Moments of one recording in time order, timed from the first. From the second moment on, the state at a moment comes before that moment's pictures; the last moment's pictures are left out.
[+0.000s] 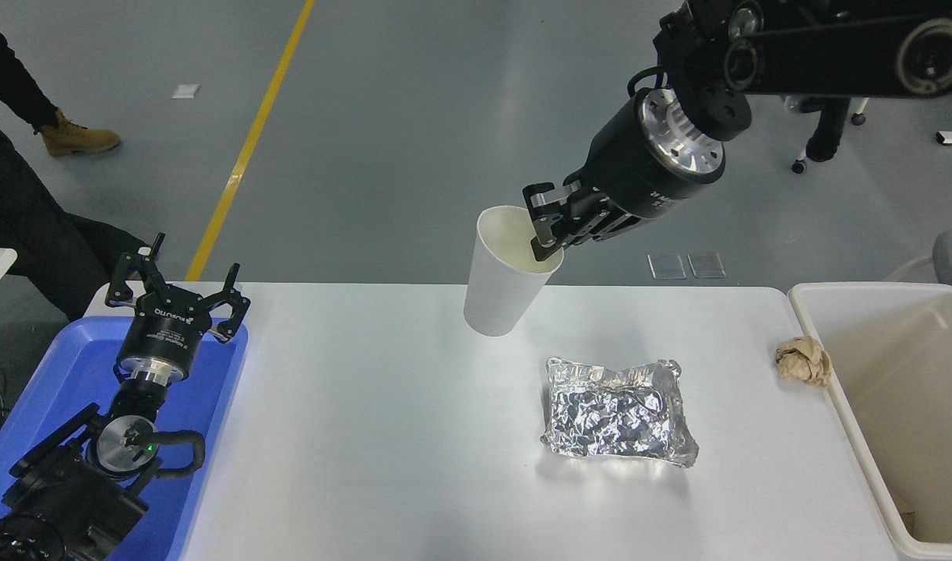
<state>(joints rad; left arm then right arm) -0.52 0.26 -0.96 -0.46 -0.10 -0.70 -0.39 2.46 -0.16 -1.19 1.40 -0.09 0.71 0.26</state>
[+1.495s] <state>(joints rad) -0.53 0.26 -0.96 -0.46 -0.10 -0.69 -0.39 1.08 -0.90 -0.93 0.35 -0.49 0.11 0.35</state>
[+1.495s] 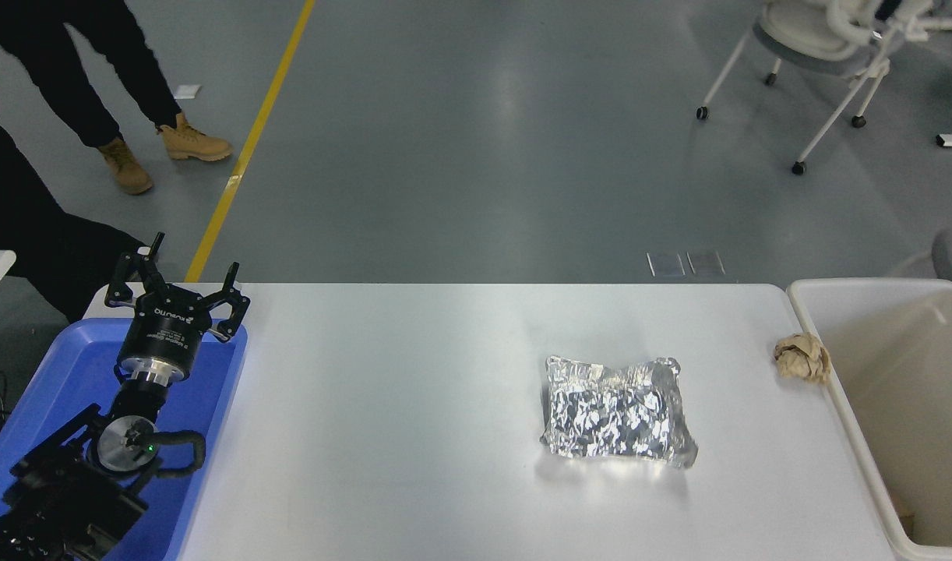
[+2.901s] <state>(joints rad) -0.53 0.26 -0.96 -0.46 -0.10 -0.69 -0.39 0.61 -0.51 -0.68 0.08 0.08 0.08 0.16</state>
